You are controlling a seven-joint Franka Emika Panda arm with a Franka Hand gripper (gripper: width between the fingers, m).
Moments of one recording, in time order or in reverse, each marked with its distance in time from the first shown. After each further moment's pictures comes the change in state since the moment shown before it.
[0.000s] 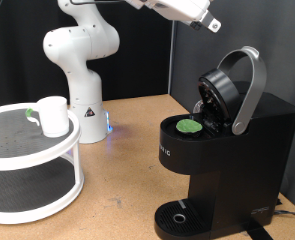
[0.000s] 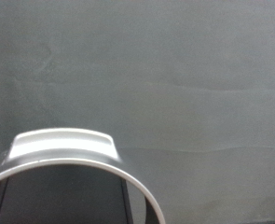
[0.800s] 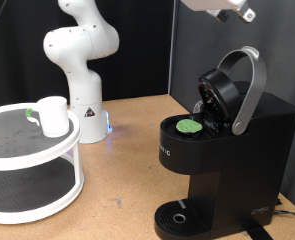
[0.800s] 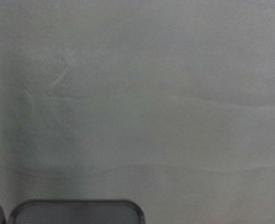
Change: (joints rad) arm 0.025 0.031 0.109 0.069 -0.051 0.029 0.093
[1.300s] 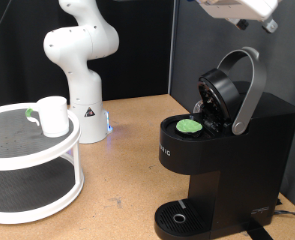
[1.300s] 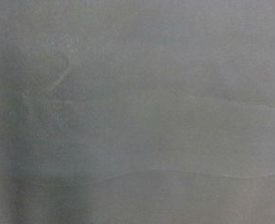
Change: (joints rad) arm 0.017 0.052 0.091 0.011 -0.007 0.084 0.051
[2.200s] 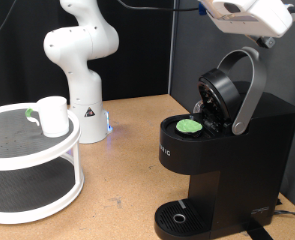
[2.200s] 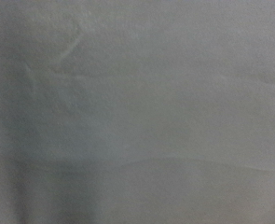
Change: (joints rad) arm 0.007 0.046 0.067 -0.012 -0.041 0.074 0.000
